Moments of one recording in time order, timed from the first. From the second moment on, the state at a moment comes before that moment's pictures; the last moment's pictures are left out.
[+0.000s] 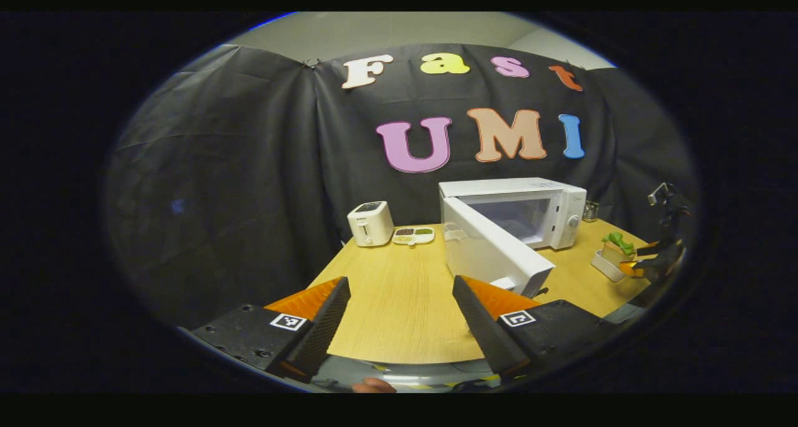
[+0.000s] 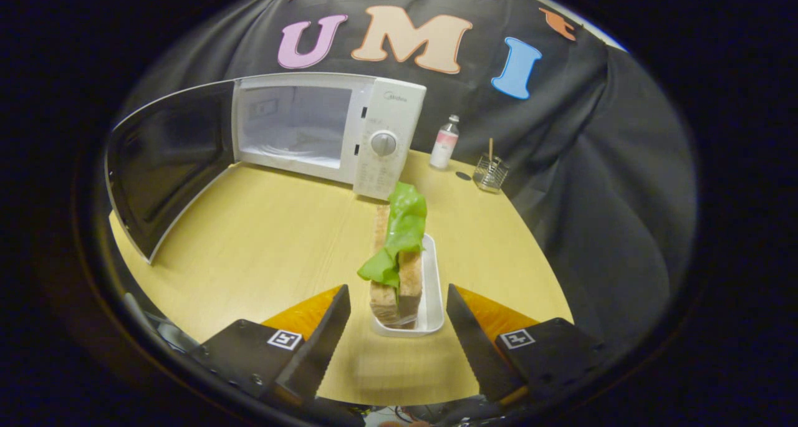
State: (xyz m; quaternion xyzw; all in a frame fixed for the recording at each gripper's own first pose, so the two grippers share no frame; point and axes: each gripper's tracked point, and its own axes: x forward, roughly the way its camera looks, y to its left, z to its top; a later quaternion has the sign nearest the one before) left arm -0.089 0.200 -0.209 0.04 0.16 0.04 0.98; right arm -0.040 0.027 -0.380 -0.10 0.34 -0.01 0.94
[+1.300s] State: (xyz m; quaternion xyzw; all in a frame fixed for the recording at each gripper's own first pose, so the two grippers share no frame) left arm -0.077 0.201 -0.203 0.04 0.15 0.02 0.99; right arm -0.031 0.023 -0.387 -0.08 0.34 -0.04 0.94
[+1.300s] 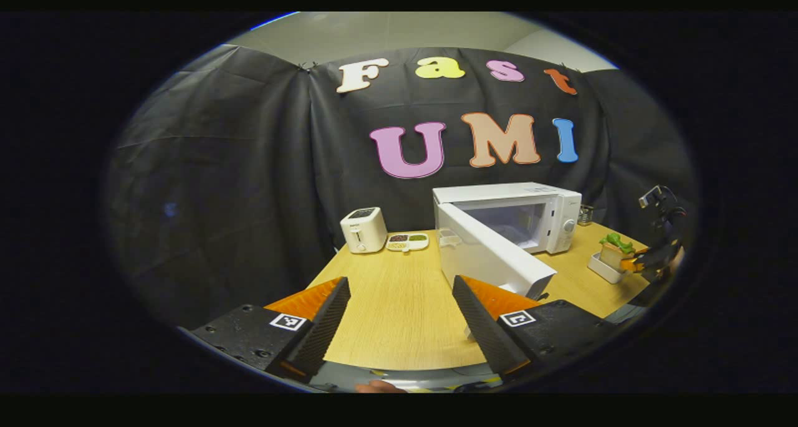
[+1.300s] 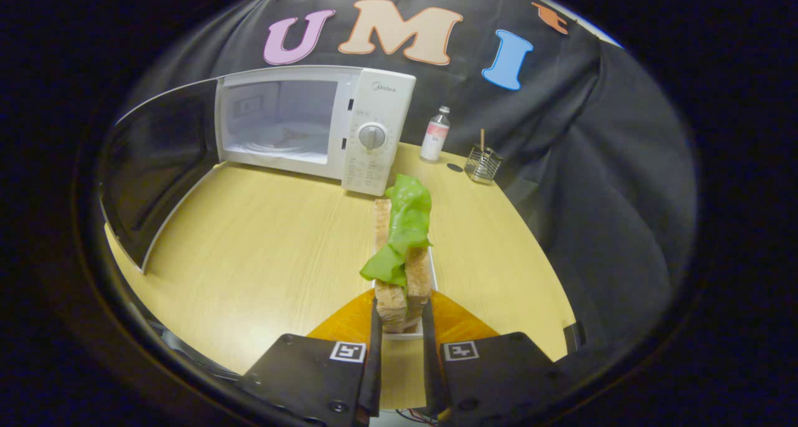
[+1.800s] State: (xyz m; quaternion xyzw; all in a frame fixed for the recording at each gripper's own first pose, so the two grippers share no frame) left arm -0.070 0.183 -0.192 0.03 0.13 -0.01 0.99; right arm -0.016 0.028 -0.339 -0.03 0.31 -0.04 0.95
